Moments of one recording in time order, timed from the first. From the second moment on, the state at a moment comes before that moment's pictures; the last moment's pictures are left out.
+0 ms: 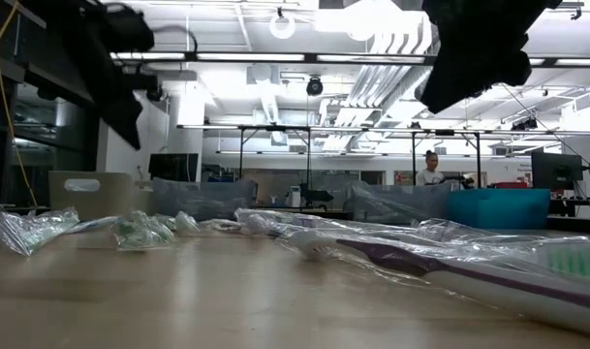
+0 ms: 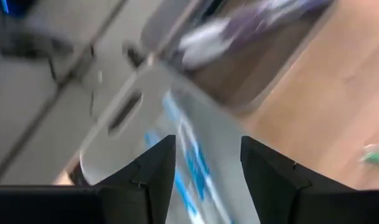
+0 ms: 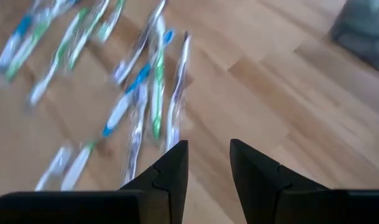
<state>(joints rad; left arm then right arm) 0.83 0.88 0.72 -0.68 -0.25 0.31 0.41 1.36 0.97 -0.71 0.59 1.04</state>
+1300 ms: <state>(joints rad) 0.33 0.68 0.54 -0.52 -0.25 0.41 0.44 1.73 0.97 -0.26 0.29 0.91</state>
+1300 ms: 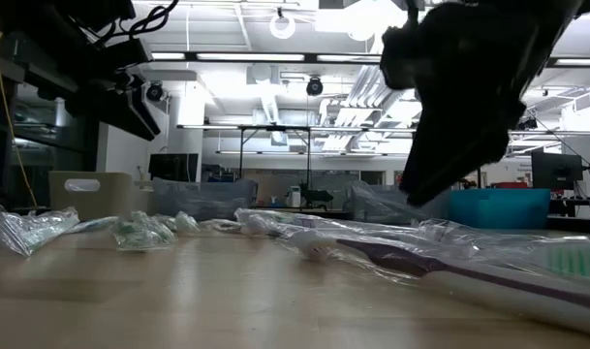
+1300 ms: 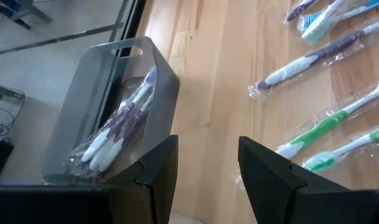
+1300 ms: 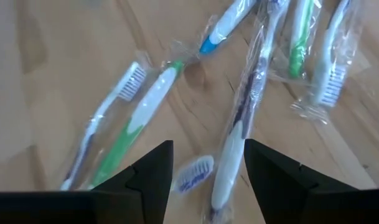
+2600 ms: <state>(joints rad) 0.33 0.67 0.54 -0.52 -0.25 0.41 0.43 1.86 0.97 -0.25 0.49 0.75</state>
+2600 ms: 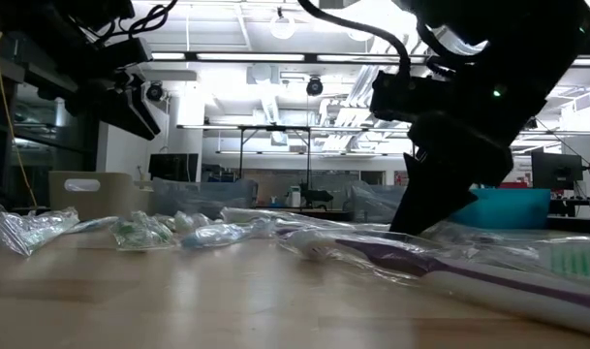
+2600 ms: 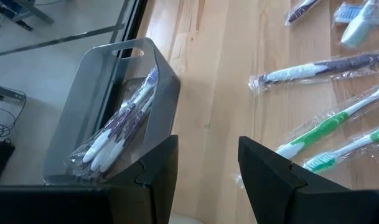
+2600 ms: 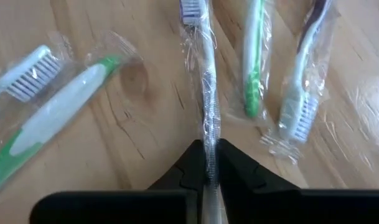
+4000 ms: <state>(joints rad) 0.46 1.37 0.54 0.75 0.29 0.36 0.09 1.44 0.37 1.00 0.60 -0.01</state>
